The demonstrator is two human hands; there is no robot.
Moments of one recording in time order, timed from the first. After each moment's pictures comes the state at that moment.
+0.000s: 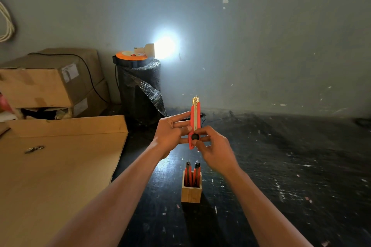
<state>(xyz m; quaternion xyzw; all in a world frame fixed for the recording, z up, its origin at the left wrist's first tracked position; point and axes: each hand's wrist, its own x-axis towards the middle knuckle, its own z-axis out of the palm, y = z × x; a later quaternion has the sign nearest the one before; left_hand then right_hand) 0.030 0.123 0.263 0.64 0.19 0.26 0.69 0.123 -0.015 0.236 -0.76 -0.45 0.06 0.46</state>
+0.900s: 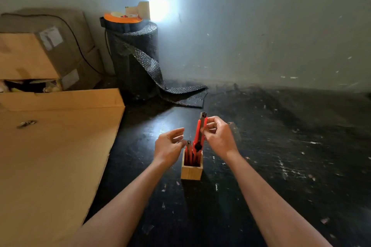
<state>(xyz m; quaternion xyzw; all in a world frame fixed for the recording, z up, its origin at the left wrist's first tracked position) 0.043 0.130 0.123 0.71 0.34 0.24 0.57 0.172 0.012 0.163 -0.77 -0.33 0.14 0.52</state>
